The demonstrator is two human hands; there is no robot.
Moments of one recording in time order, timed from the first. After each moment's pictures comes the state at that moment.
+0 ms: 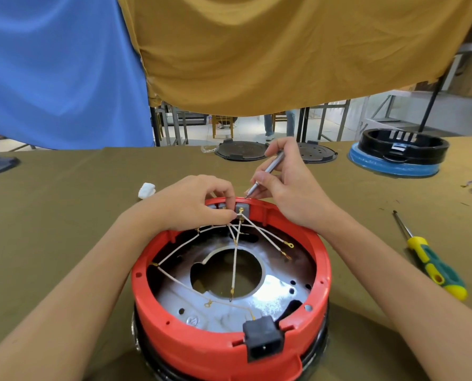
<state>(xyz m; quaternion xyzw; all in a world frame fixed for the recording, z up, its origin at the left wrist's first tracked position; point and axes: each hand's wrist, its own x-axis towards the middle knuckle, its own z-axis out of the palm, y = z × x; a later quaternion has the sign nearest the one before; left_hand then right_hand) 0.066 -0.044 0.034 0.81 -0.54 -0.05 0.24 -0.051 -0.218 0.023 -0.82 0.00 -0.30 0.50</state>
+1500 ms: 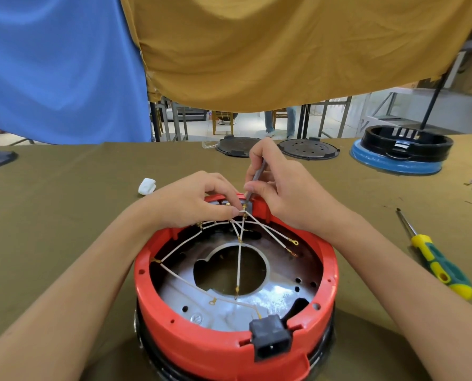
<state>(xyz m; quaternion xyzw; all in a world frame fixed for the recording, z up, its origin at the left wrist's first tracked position) 0.074 -0.044 0.028 0.76 -0.57 -0.10 0.30 -0.059 -0.209 0.028 -0.91 -0.10 -0.29 0.27</state>
